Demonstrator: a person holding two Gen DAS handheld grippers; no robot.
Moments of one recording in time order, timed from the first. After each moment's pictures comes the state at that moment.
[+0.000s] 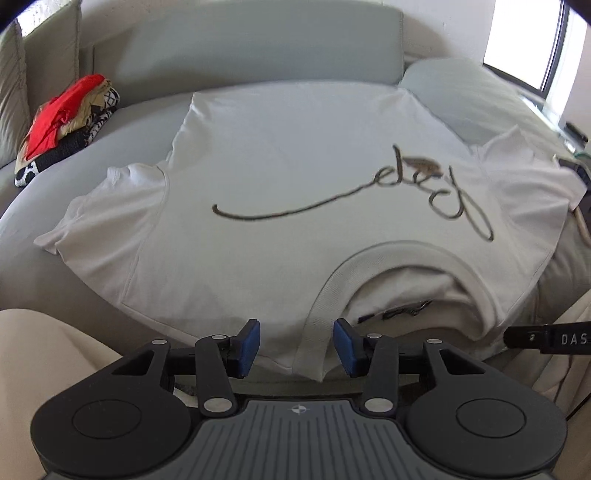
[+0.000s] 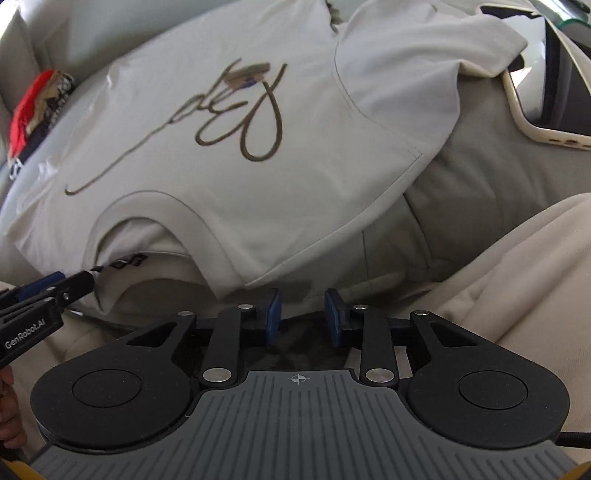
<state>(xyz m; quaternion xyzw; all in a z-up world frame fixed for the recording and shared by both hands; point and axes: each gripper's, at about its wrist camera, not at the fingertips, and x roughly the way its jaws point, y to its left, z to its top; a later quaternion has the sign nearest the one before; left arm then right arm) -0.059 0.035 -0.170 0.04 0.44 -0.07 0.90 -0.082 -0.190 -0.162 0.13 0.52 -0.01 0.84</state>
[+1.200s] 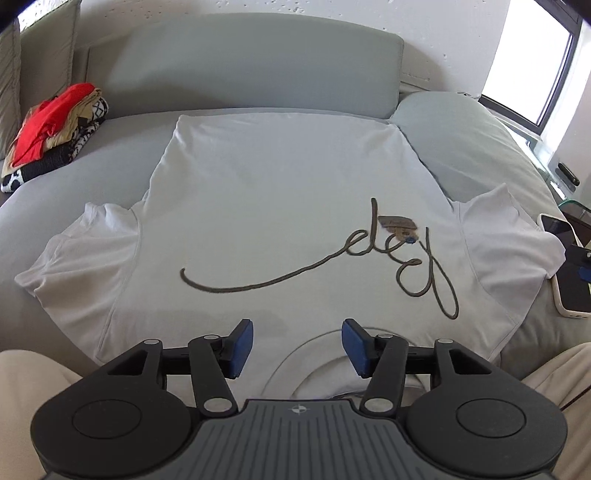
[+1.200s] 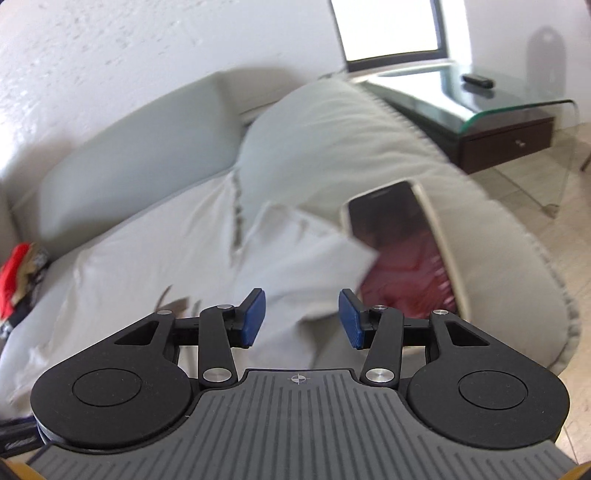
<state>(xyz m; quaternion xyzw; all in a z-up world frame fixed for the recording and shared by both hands) -0.019 0.012 -0.137 -0.01 0.43 -0.09 0.90 -0.056 -0.315 -0.085 0.19 0.32 -0.15 0.92</state>
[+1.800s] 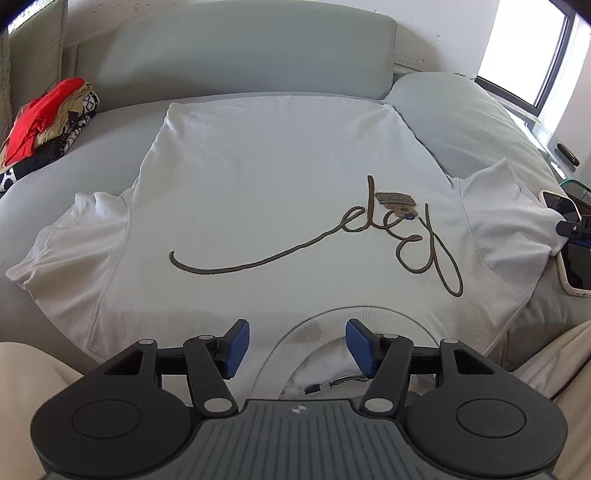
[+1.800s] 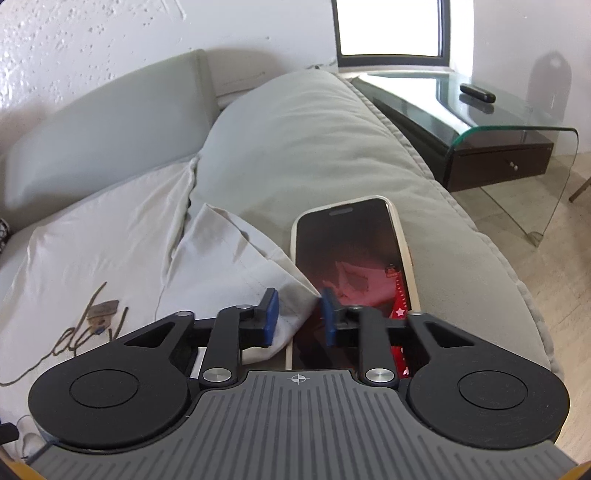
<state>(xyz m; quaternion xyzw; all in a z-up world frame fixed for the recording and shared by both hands) -0.021 0.010 -0.152 0.00 0.45 -0.09 0.89 -0.018 -0.335 -0.109 0.12 0.36 -0.14 0.91</state>
